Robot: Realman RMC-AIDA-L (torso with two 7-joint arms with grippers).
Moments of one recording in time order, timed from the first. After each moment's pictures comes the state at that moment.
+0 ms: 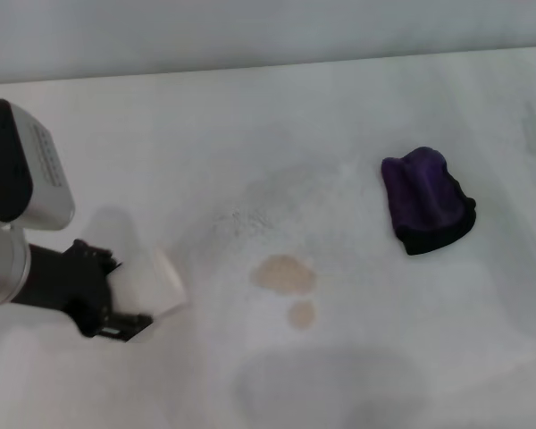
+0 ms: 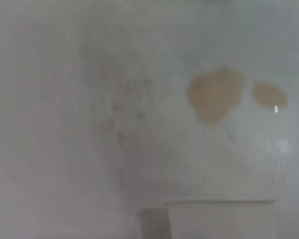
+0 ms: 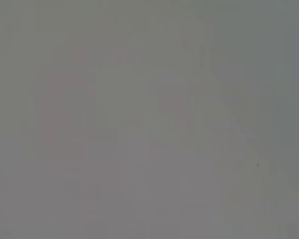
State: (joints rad) left arm -0.39 -2.08 1.44 1.28 2.37 1.39 -1.91; right arm 0.43 2.02 -0.37 -0.06 2.20 1.26 -2.86
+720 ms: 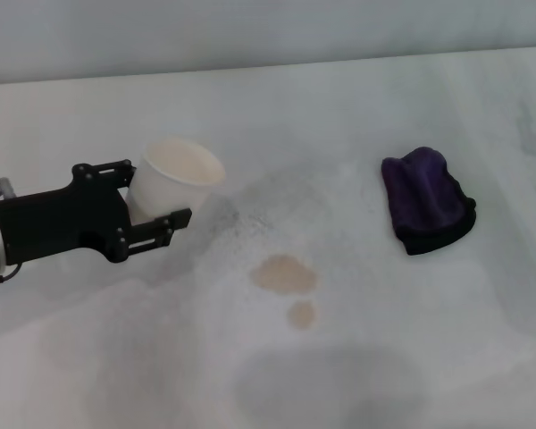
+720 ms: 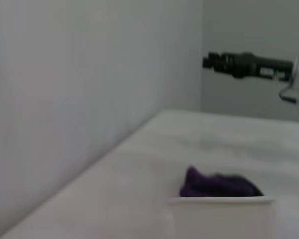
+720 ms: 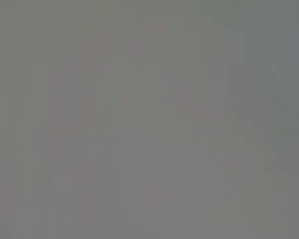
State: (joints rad) left arm -0.30 -2.07 1.27 1.02 1.67 1.27 -1.37; right arm 0.43 2.02 -0.39 -0.06 2.19 1.26 -2.86
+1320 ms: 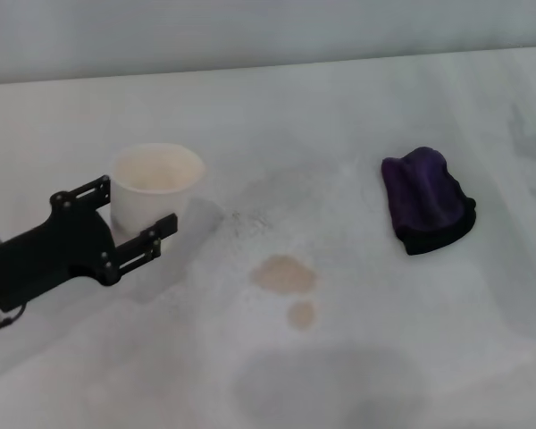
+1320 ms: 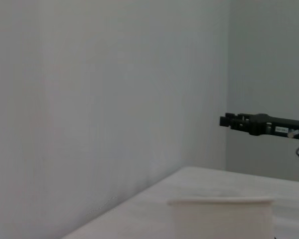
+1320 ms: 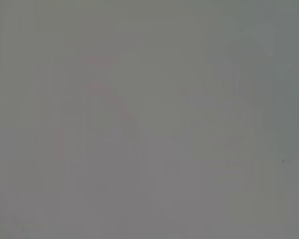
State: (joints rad) left arm -0.29 -2.07 1.21 0.59 1.32 1.37 -0.90; right arm 0.43 2.02 -0.42 -0.05 2.19 1.26 -2.86
